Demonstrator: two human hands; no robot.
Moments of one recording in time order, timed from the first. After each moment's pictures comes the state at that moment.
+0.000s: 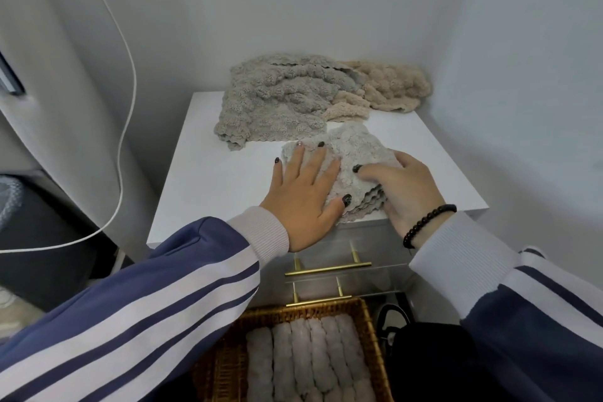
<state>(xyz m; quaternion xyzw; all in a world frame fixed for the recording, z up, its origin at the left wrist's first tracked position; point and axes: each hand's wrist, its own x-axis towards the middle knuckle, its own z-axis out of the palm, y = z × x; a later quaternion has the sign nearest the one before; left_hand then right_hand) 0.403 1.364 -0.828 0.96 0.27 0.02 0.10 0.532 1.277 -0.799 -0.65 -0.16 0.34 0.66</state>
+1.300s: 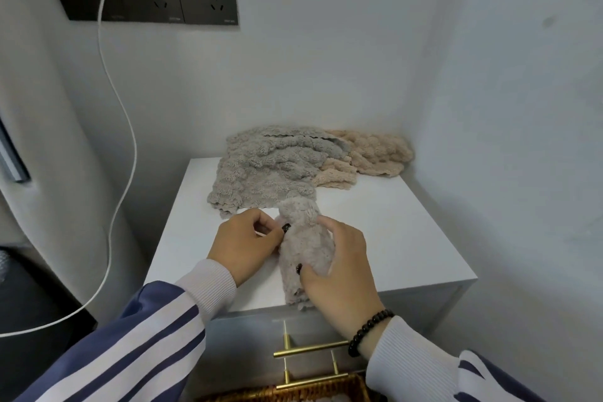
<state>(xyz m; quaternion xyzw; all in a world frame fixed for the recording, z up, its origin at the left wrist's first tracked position) 0.384 1.409 -0.804 0.77 0.44 0.26 0.37 0.487 1.284 -0.810 -0.75 -0.47 0.16 0.43</state>
